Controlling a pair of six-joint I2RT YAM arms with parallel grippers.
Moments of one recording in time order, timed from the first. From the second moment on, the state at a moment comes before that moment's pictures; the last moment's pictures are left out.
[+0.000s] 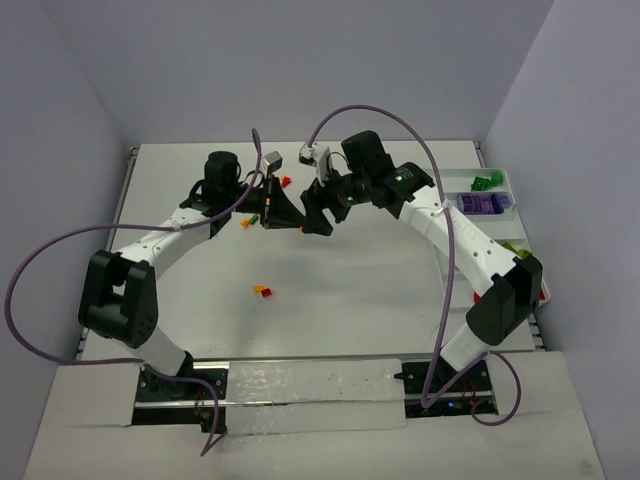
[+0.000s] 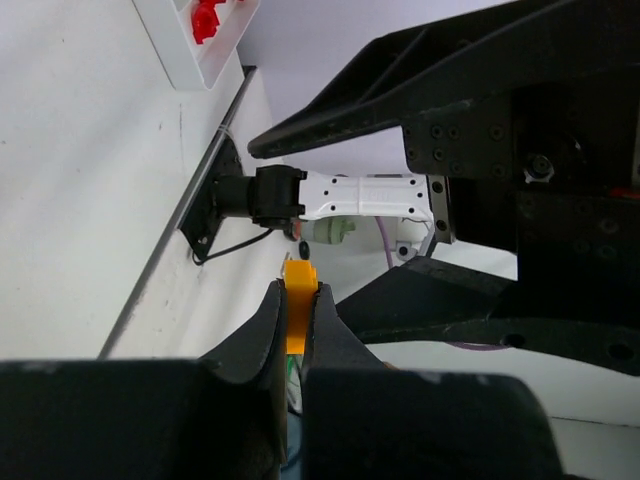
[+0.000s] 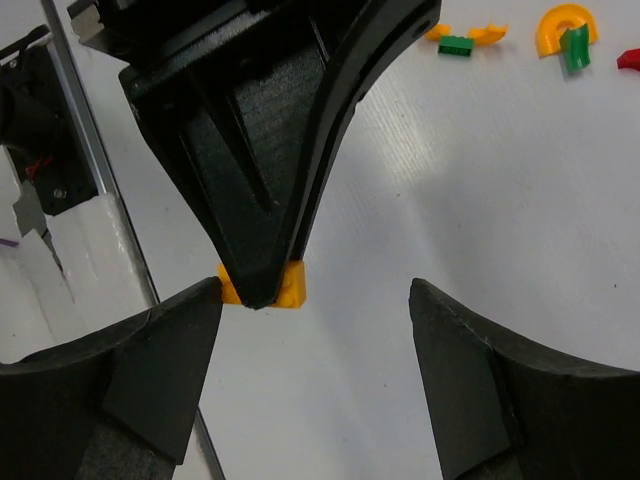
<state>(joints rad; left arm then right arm) -0.38 1.60 1.13 0.08 1.18 -1.06 0.62 1.59 1.60 -0.75 -0.53 -0.21</state>
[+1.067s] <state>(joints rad) -0.27 1.60 1.12 0.00 1.13 -0.98 0.63 1.56 1.54 -0.78 -0.47 -0.27</state>
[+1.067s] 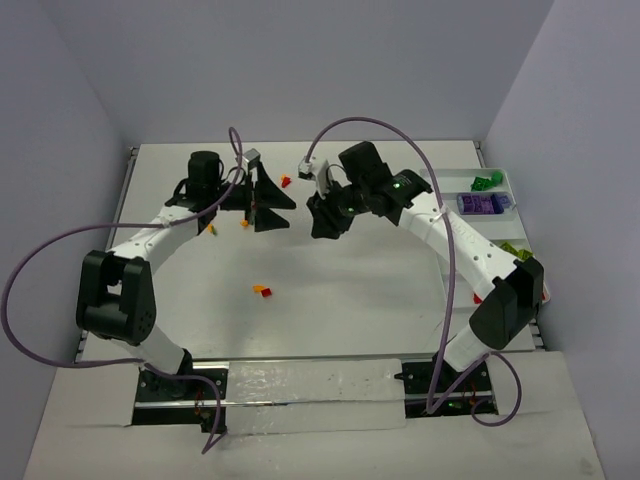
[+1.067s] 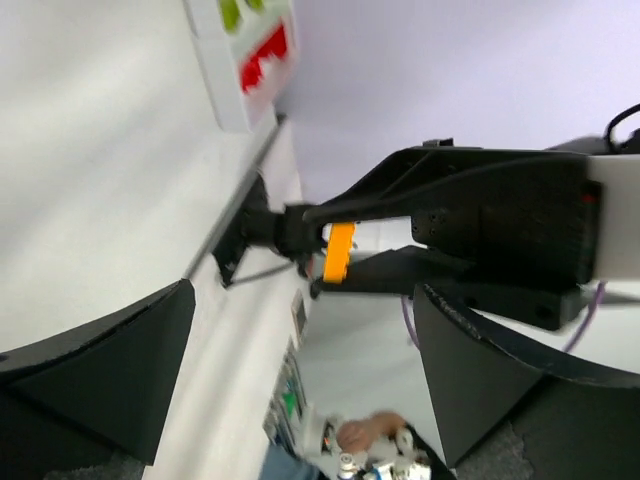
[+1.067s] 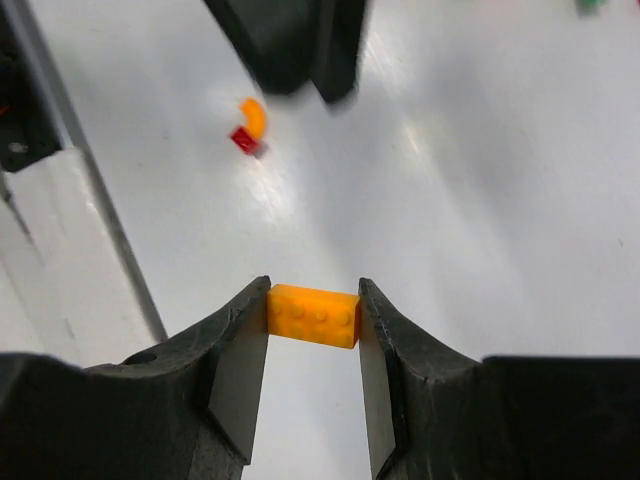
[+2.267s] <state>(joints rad) -0.29 1.52 1.36 -0.55 0.41 -0.29 -0.37 2.05 1.65 -0.88 0.24 -0.53</state>
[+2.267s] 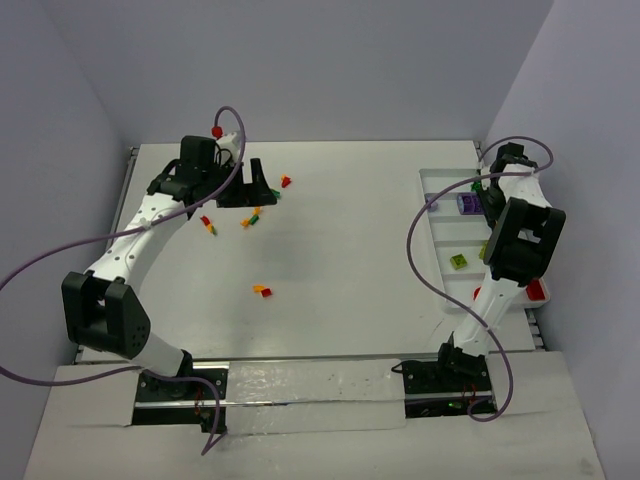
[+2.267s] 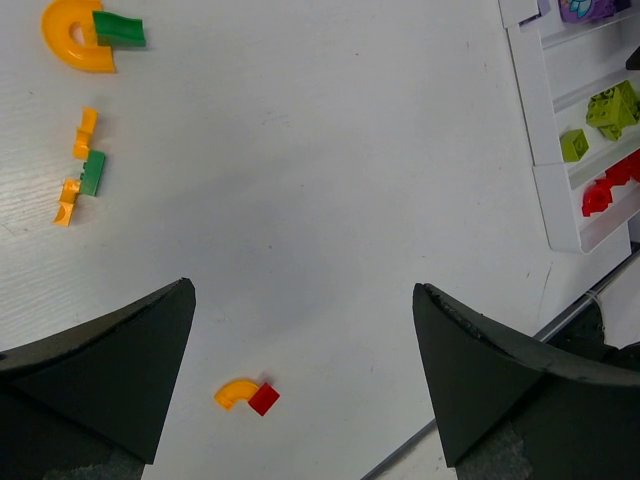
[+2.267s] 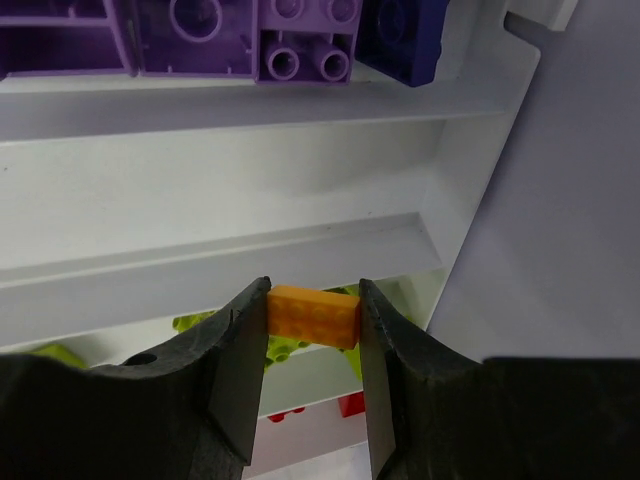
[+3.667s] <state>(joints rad) -0.01 1.45 1.23 -0.73 0.67 0.09 0.54 1.72 1.62 -0.90 -0.36 -0.51</state>
